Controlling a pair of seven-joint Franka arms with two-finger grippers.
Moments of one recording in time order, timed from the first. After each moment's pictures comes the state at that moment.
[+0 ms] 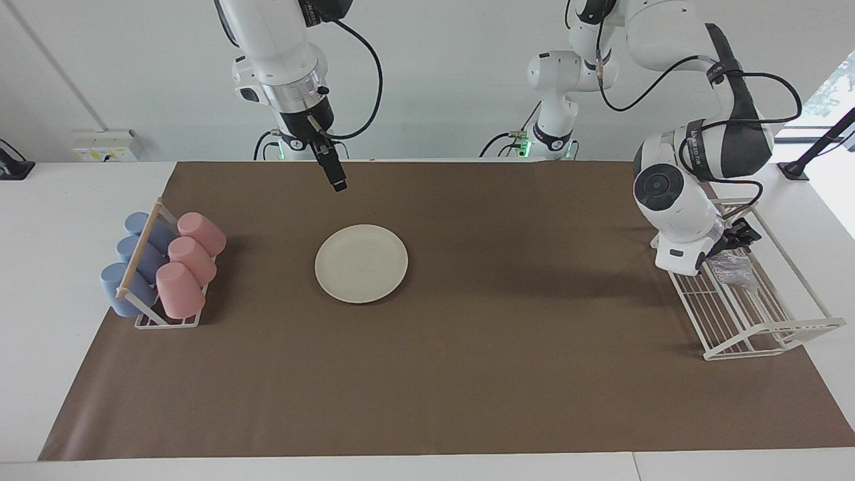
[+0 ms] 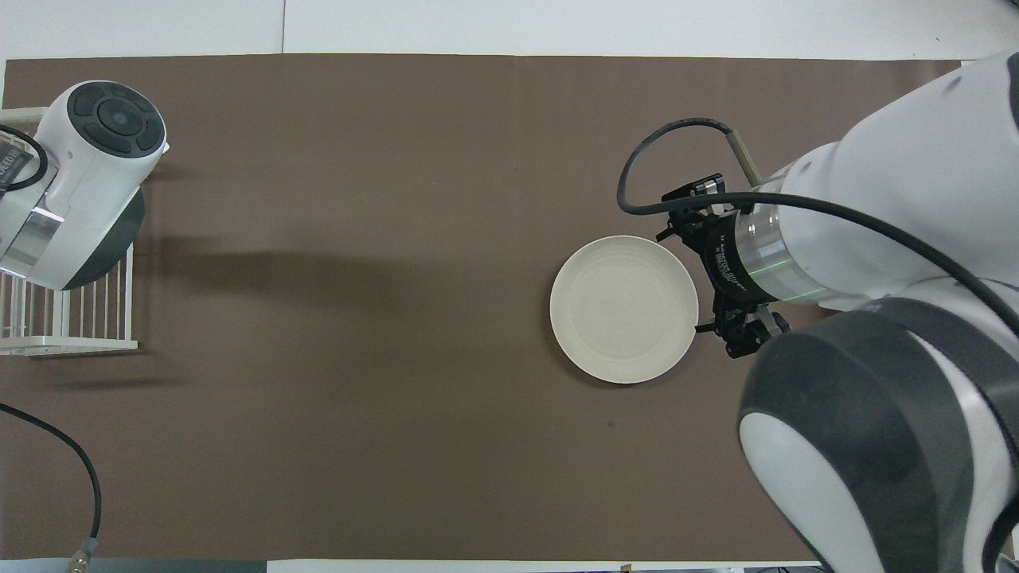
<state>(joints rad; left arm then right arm) -0.09 0.28 -0.04 -1.73 0.85 1.81 -0.45 0.37 0.01 0.00 -1.59 0.13 1.62 1.59</state>
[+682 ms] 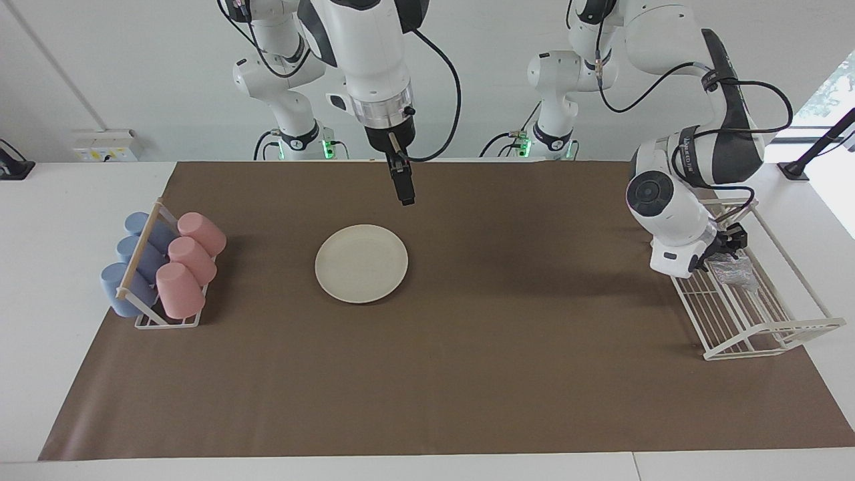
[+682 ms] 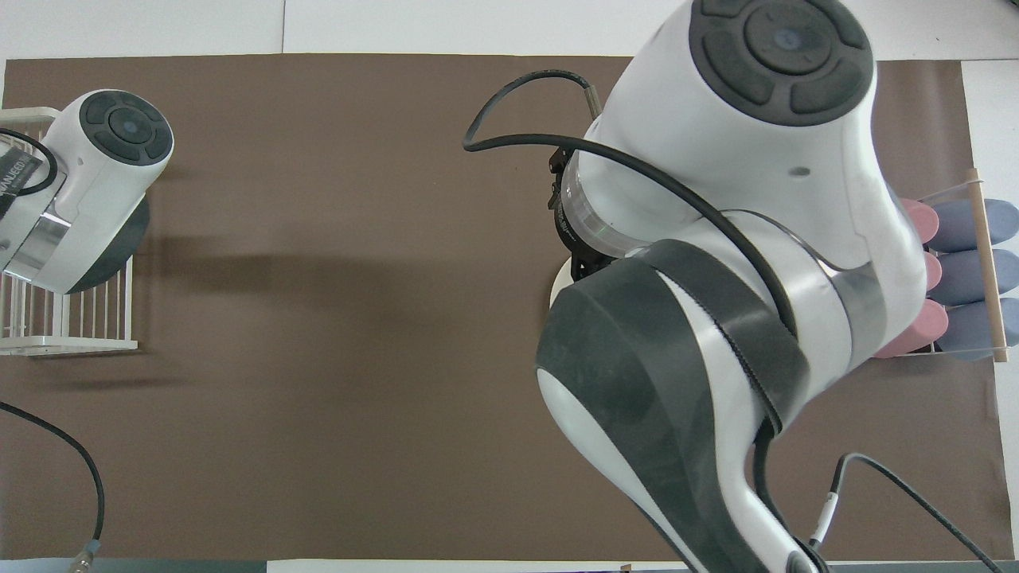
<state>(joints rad) -0.09 0.28 -0.04 -1.75 0.88 1.81 -0.46 0.50 0.30 0.00 -1.22 0.13 1.54 1.92</state>
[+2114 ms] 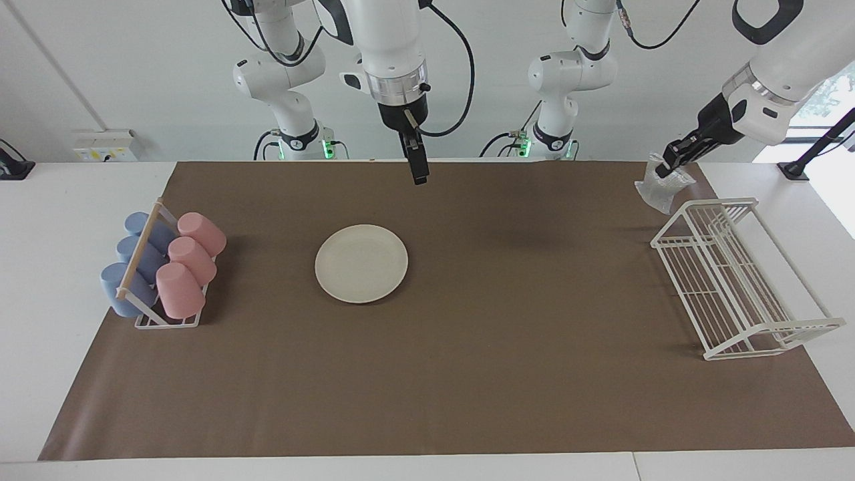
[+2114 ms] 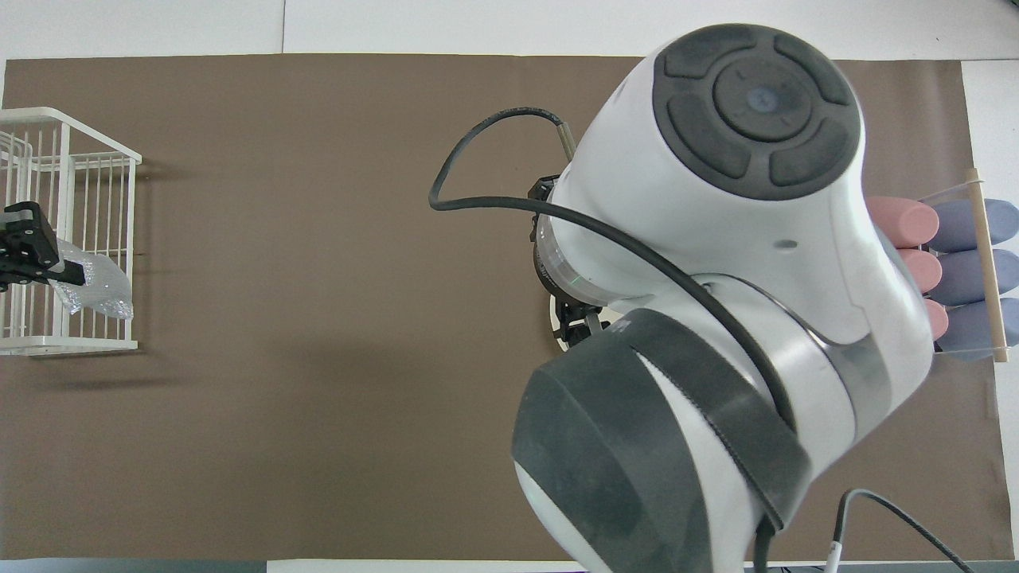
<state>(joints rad) 0.07 0.01 -0.01 -1.52 -0.31 1.37 -0.31 0.55 0.23 0.00 -1.27 0.13 1.53 1.92</state>
